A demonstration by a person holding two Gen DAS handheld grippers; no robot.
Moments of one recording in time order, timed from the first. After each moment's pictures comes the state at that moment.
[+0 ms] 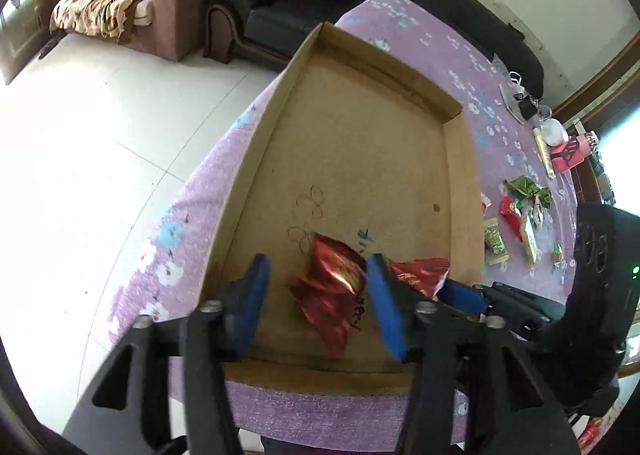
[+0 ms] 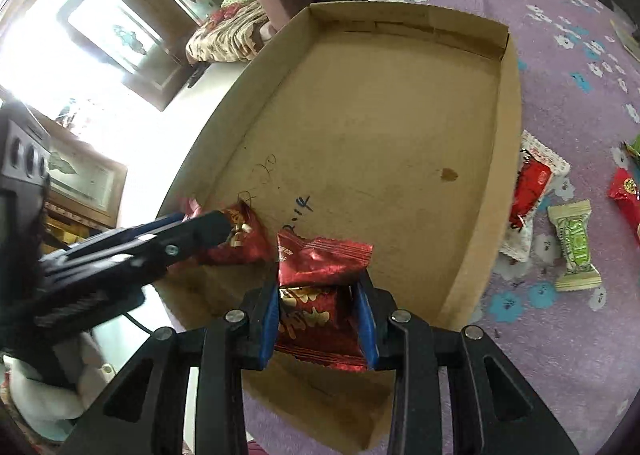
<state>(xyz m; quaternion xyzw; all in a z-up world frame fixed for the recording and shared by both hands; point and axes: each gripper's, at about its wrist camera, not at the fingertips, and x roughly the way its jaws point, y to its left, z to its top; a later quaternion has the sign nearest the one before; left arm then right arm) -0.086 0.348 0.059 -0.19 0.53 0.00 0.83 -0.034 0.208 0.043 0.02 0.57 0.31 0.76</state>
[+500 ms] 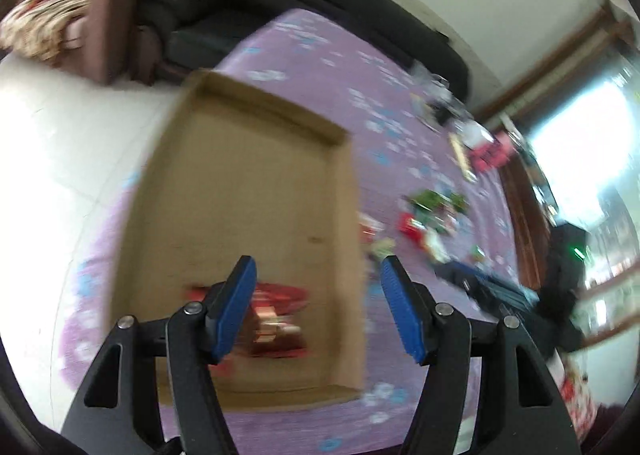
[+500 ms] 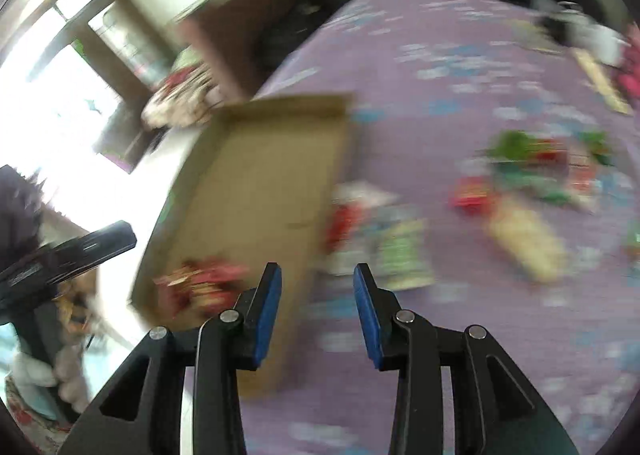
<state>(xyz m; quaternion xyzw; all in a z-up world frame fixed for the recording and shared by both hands) -0.060 0.297 0.106 -0.21 0.49 -0.14 0.84 -0.012 0.058 0.085 0.07 0.52 0.17 0.83</state>
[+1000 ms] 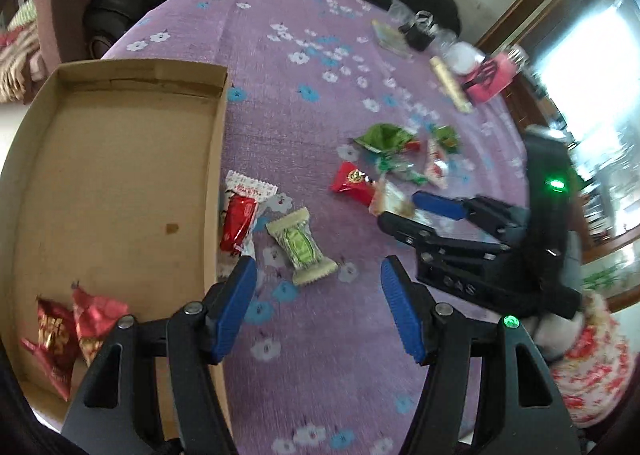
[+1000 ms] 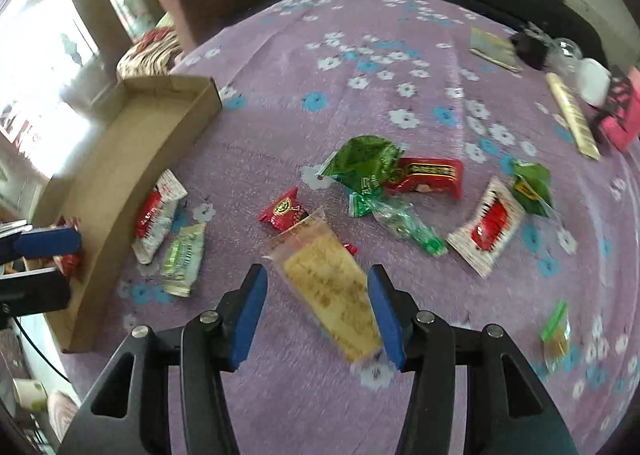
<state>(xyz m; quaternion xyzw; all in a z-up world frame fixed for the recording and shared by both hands) -0.018 0.144 0.066 -0.10 0.54 -0.13 0.82 0.036 -0.008 0.037 -0.07 0.52 0.21 0.82</state>
